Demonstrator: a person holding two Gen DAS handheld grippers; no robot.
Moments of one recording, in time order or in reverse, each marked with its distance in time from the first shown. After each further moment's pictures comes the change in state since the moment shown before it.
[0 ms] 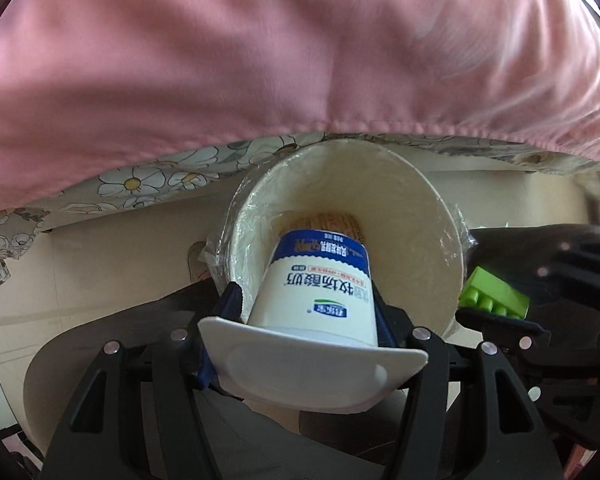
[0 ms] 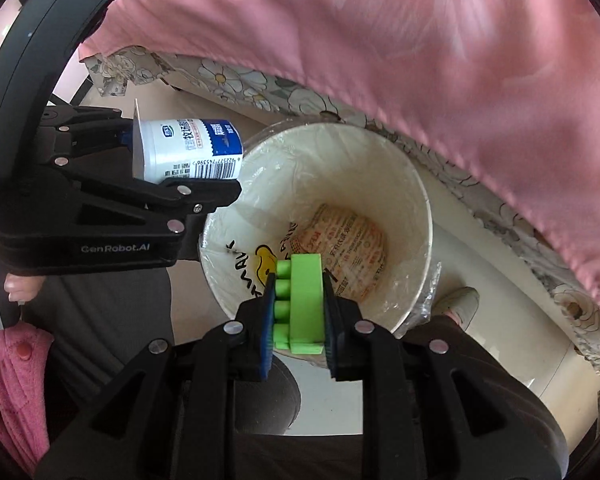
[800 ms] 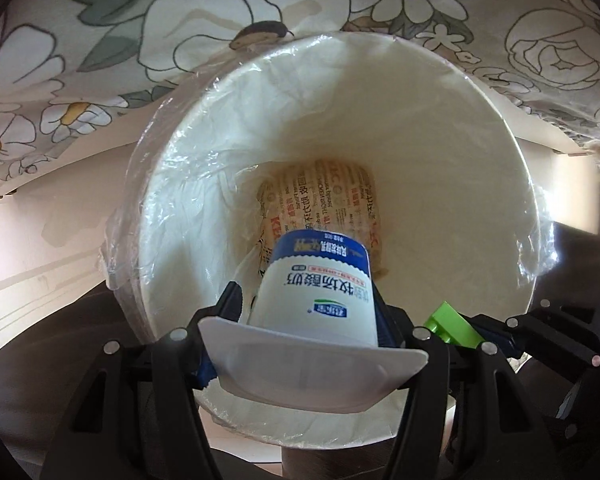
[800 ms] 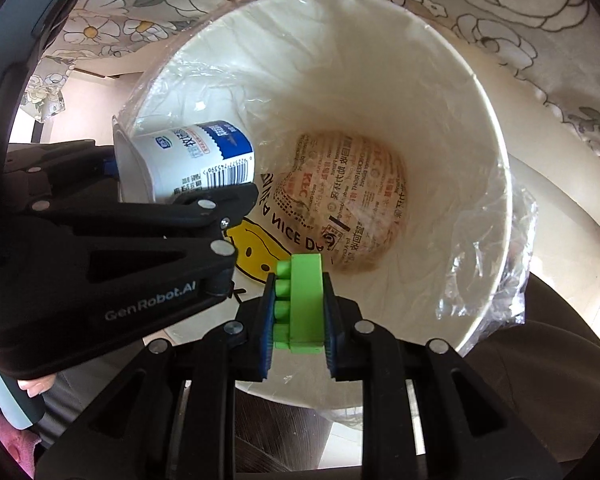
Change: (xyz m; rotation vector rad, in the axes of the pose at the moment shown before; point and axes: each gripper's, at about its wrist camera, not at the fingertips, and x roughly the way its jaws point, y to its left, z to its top) left arm 0.124 -0.001 0.020 -0.060 0.238 -0.041; right arm 0.124 -0.035 -0.002 0.278 0.223 0.037
